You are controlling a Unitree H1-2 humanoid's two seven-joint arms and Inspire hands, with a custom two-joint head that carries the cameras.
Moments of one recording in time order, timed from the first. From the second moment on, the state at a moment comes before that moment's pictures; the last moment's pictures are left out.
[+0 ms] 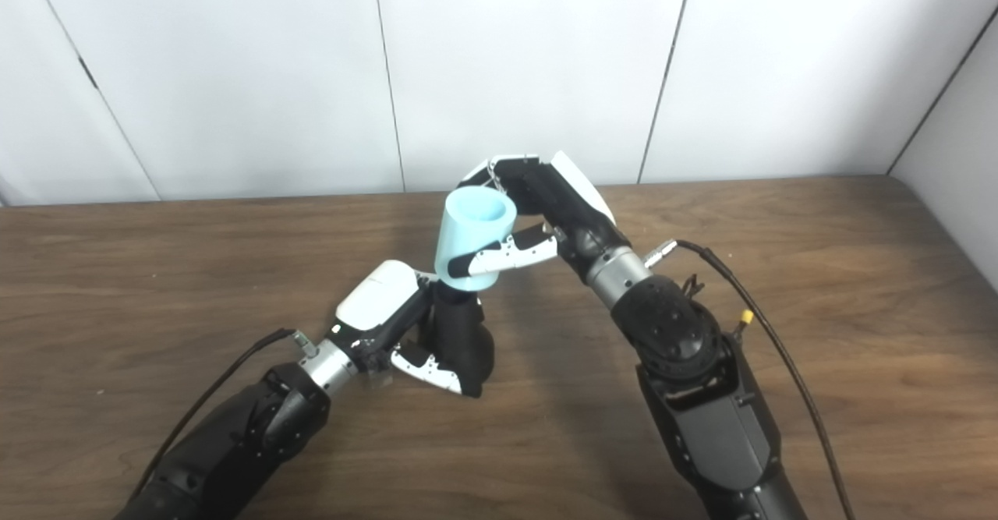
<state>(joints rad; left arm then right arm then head) -0.55 0.23 -0.63 0.58 0.68 -0.47 0.22 -0.42 -0.22 0.15 -0.23 -0.15 0.33 0.21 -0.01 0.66</state>
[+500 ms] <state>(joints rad) -0.54 0.22 -0.63 0.57 0.68 -0.46 0.22 -0.42 -0.22 0.18 -0.24 -0.18 0.35 0.21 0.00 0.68</state>
